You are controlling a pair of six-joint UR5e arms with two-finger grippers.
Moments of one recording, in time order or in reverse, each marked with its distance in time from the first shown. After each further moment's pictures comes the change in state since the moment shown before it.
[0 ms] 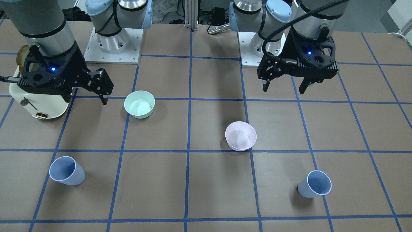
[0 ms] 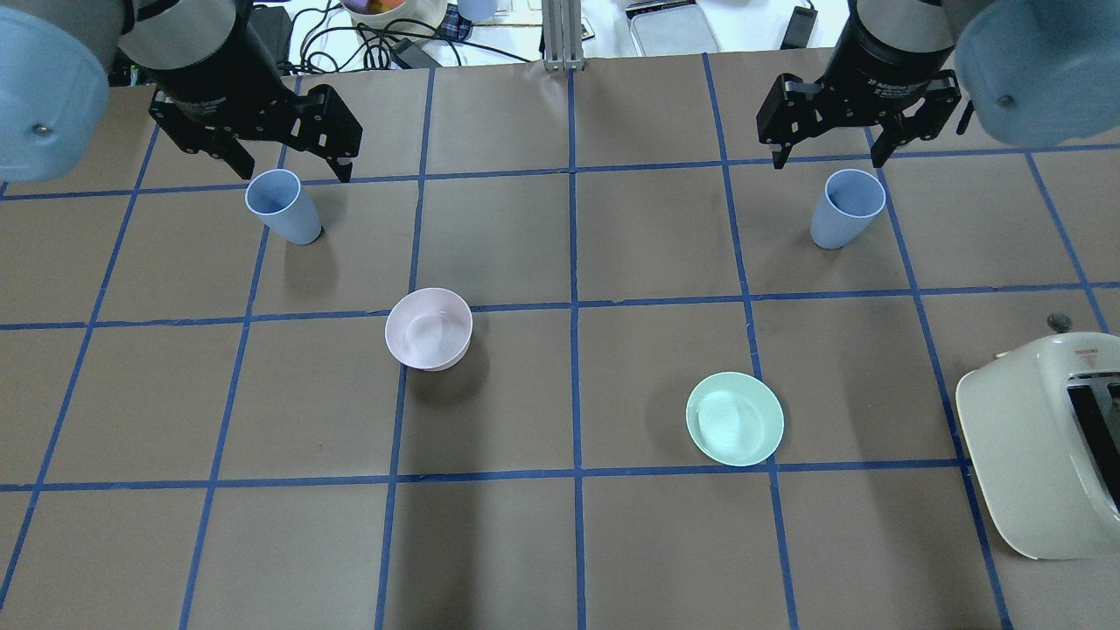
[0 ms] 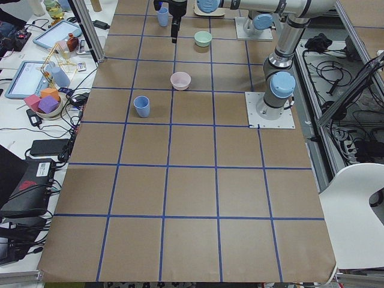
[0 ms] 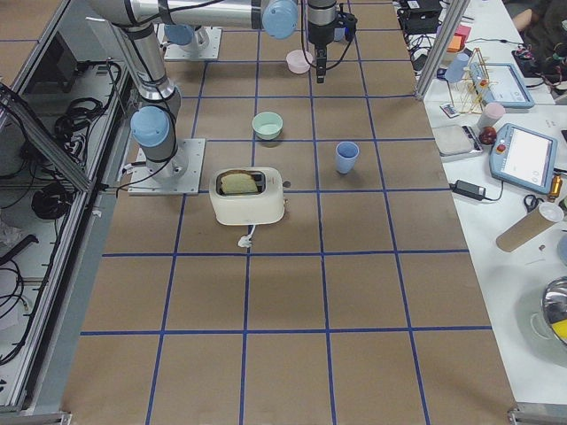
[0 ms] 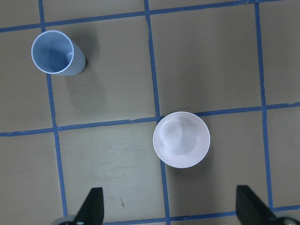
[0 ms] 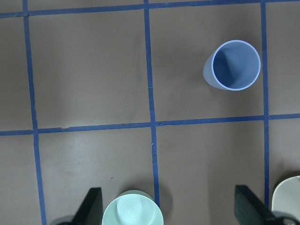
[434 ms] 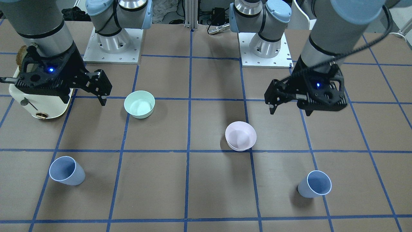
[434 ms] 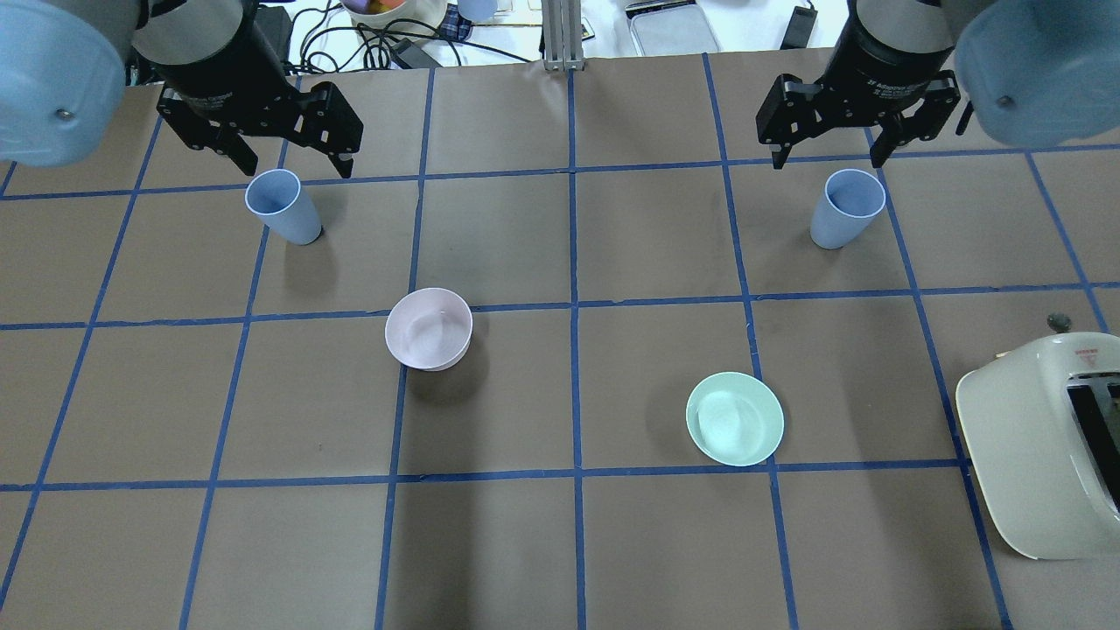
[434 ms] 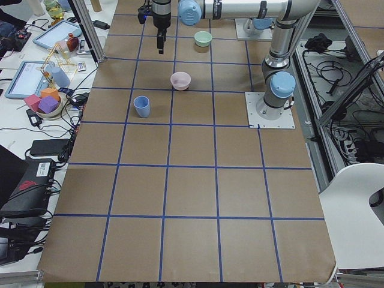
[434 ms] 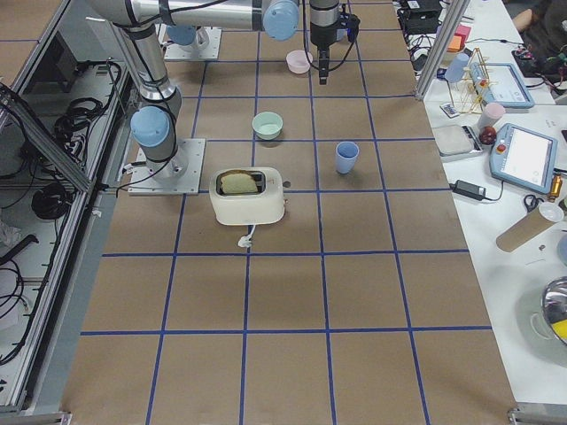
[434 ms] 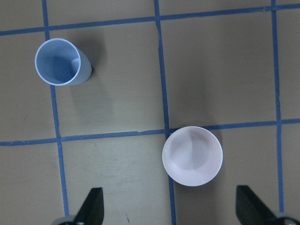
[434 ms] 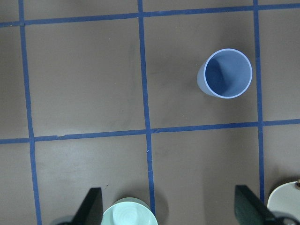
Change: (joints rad) left arm 0.077 -0.232 0.096 0.108 0.012 0.006; right arm -0.032 0.020 -0.028 -0.010 0.001 -0.018
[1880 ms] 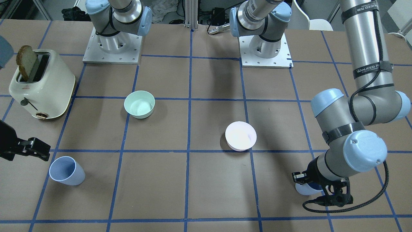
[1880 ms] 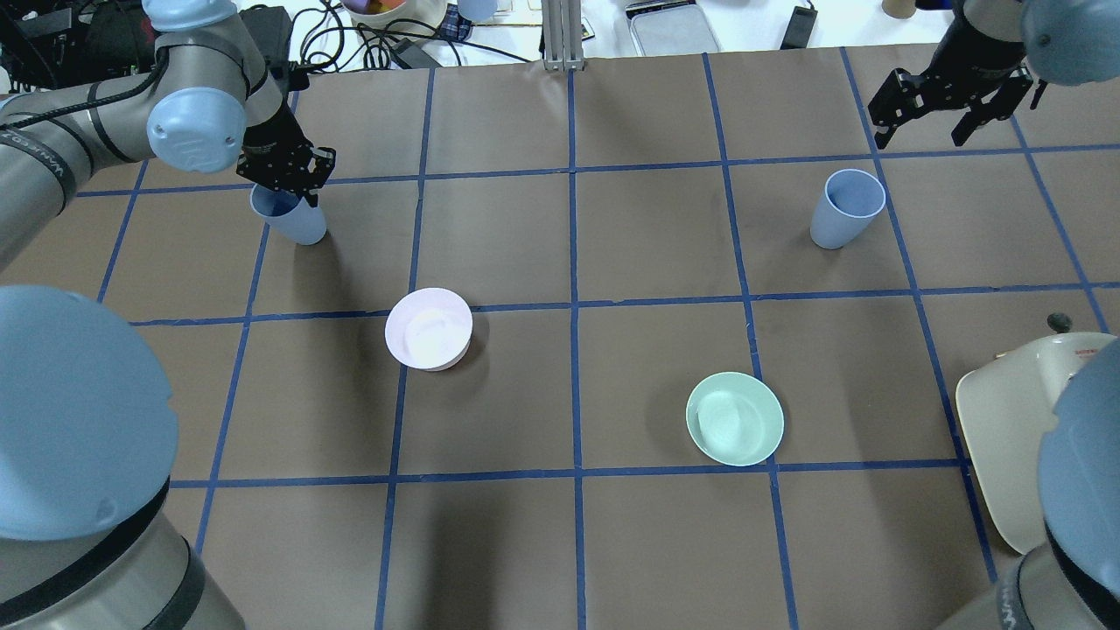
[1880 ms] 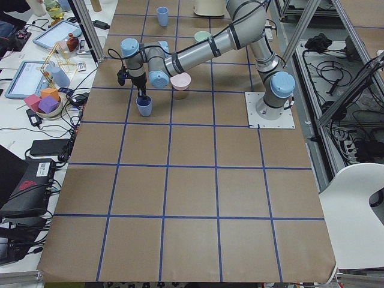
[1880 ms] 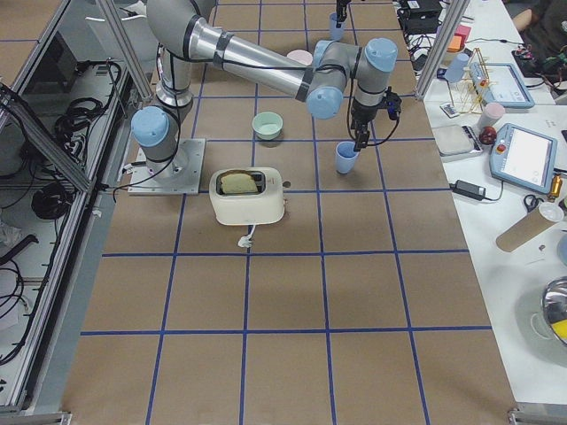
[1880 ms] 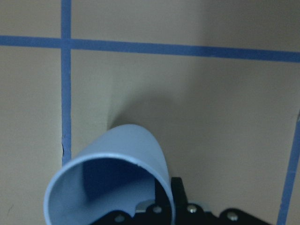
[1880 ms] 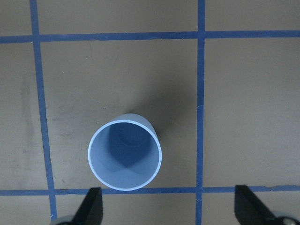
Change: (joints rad) left arm 0.074 -0.262 -0.019 0.223 0.013 0.033; right arm -0.234 0.324 -0.114 -0.103 0.012 -0.286
